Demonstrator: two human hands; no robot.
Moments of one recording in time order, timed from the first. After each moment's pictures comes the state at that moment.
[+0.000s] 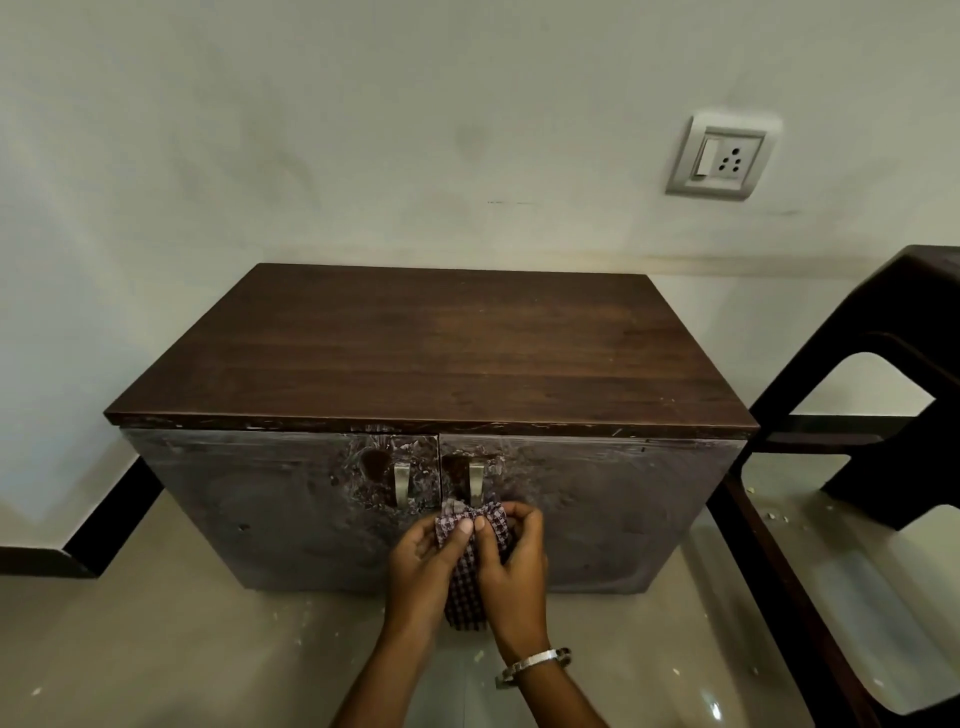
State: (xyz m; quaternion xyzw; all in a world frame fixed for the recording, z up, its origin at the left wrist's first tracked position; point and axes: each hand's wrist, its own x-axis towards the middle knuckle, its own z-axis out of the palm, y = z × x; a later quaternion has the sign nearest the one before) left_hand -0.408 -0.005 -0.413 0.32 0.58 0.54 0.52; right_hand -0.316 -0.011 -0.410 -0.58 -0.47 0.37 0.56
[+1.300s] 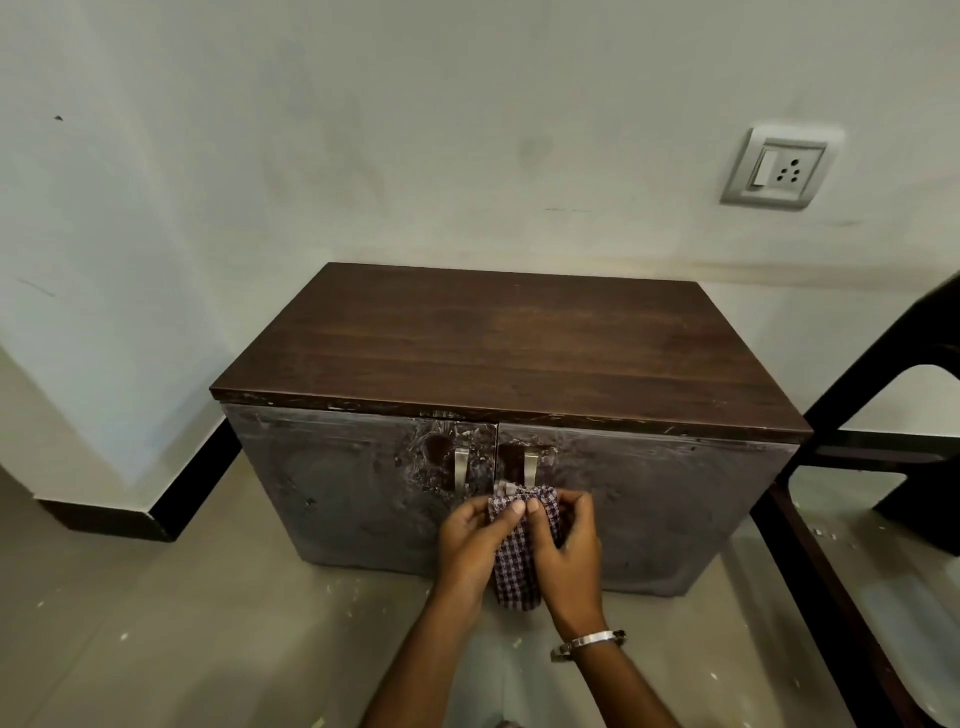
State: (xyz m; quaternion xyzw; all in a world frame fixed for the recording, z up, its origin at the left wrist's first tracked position) left_hand -0.414 -0.015 -0.377 0.28 0.55 0.54 0.57; right_hand -0.311 -0.015 -0.398 -0.56 -0.51 0.34 0.56
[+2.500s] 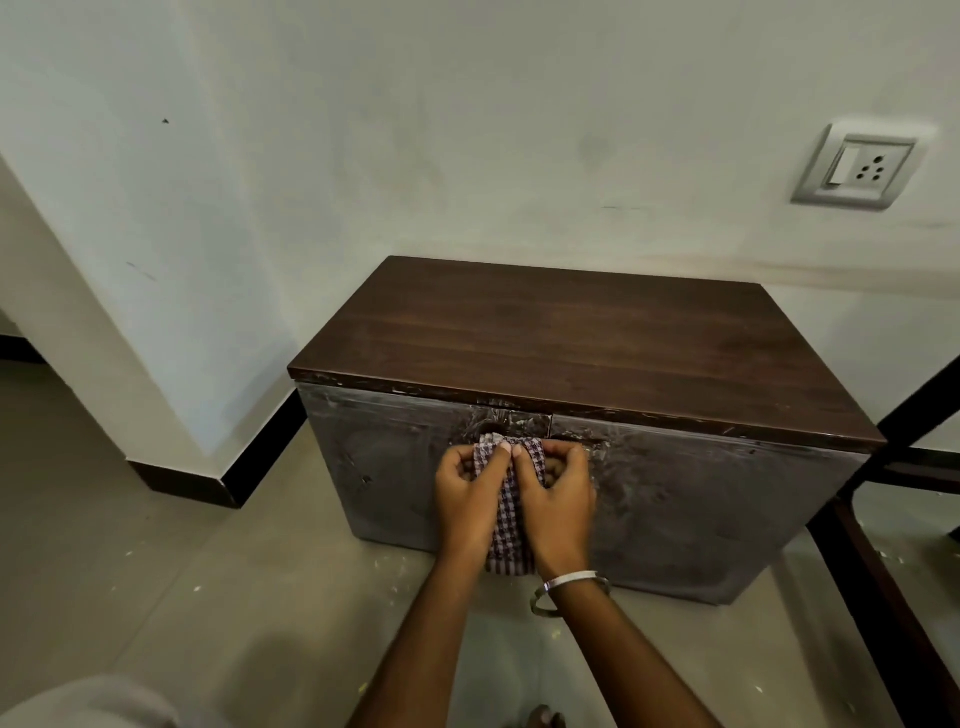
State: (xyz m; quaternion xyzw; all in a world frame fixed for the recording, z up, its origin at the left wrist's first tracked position) left_hand -0.457 -0.011 -0.341 0.27 0.59 0.63 0.42; right_hand -0.378 -0.004 -0.347 -0.56 -0.49 0.35 0.57
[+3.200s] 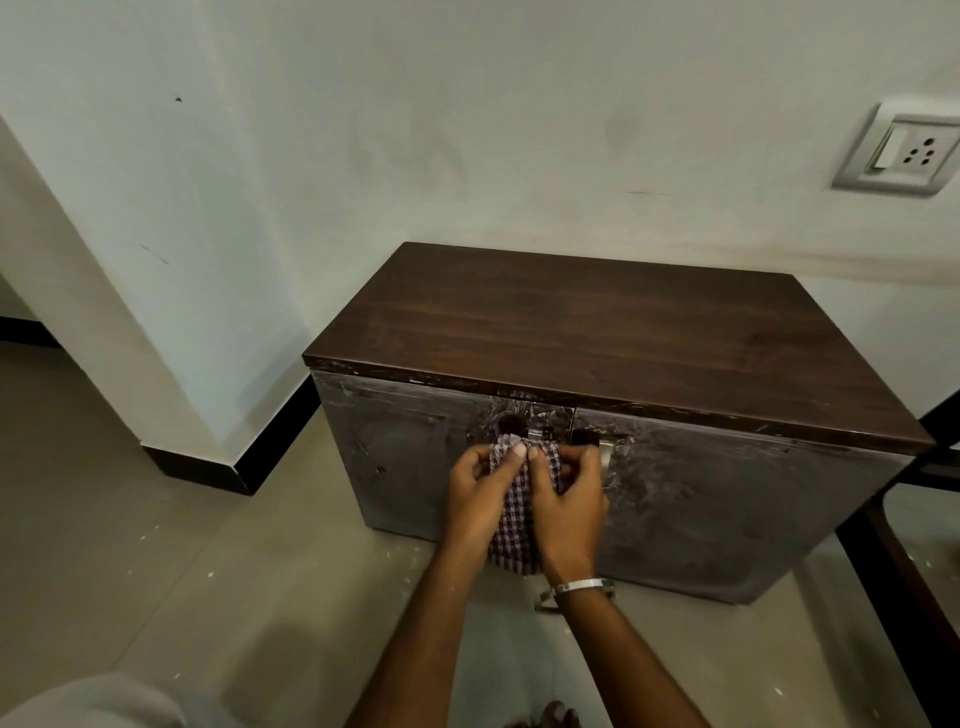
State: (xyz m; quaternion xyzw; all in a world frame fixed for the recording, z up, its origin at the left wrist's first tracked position) left_hand -0.476 -0.008 -0.358 0.30 0.59 0.58 0.48; right_hand -0.388 -0.007 -0.361 -0.58 -0.50 0.32 0.56
